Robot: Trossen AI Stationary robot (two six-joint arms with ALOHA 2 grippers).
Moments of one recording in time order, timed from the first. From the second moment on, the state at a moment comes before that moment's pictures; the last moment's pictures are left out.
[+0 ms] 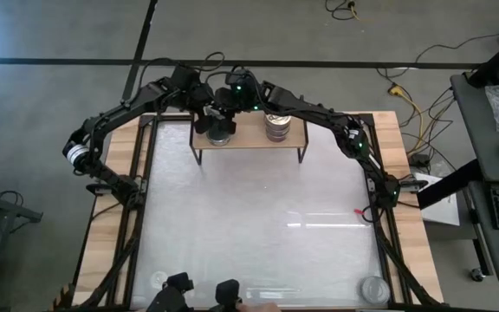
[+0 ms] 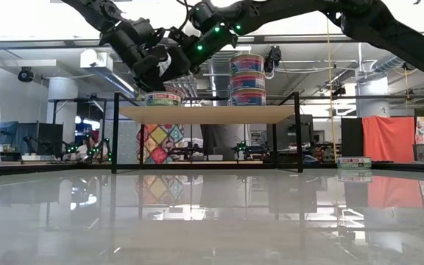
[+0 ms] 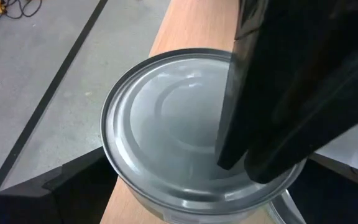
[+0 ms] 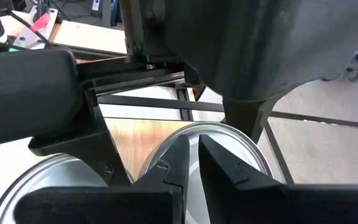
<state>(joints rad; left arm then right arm) 0.83 1.52 1.31 -0.63 0.25 0.49 -0.42 2.32 2.34 -0.50 -0.13 -0.42</state>
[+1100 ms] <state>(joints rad) 0.83 1.52 1.31 -0.64 0.19 0.42 -0.42 2.32 2.34 -0.52 -0.13 -0.42</state>
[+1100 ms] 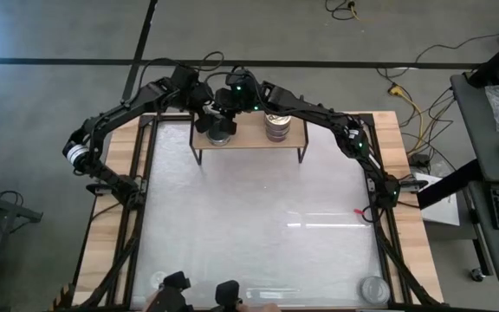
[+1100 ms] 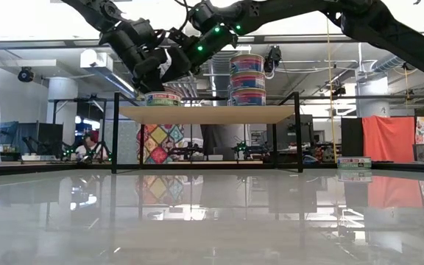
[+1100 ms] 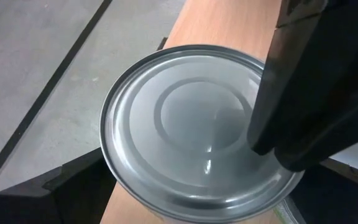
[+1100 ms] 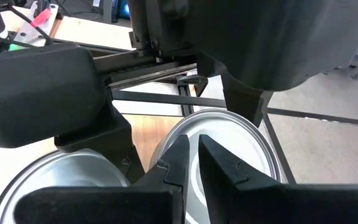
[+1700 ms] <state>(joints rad) 0.83 1.52 1.31 -0.64 0.20 0.36 -0.42 2.32 2.34 -0.51 -0.13 -0.42</state>
